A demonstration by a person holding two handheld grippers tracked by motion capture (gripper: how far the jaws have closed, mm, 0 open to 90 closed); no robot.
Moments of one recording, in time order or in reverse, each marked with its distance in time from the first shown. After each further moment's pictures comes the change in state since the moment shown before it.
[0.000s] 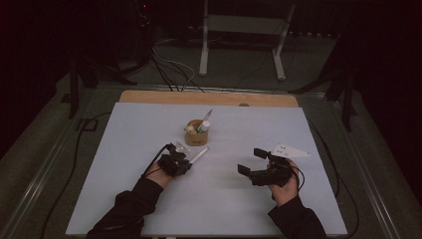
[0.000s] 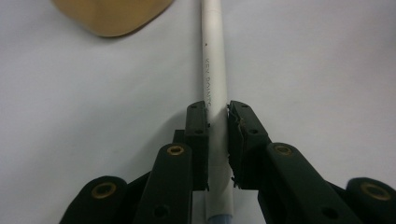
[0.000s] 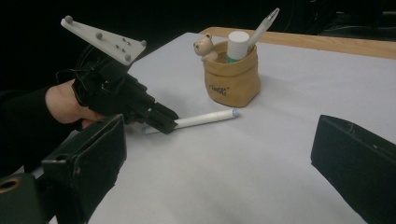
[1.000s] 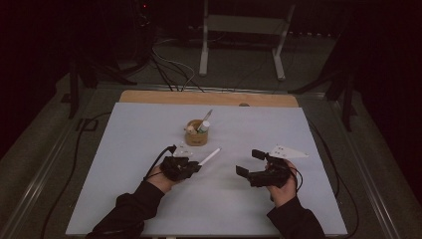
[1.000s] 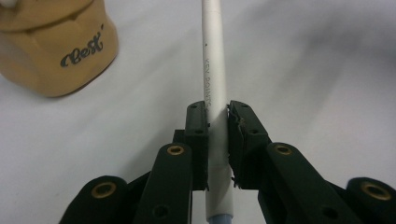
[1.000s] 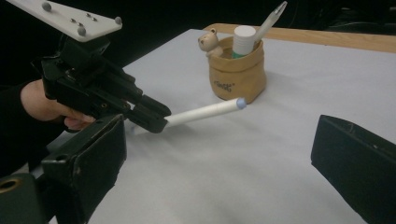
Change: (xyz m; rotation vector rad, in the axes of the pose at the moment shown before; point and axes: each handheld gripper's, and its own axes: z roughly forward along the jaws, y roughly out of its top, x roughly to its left) left arm -0.022 0.004 -0.025 -0.169 -0.149 0.059; right arm 0.003 -0.003 0.004 0.011 0.016 0.005
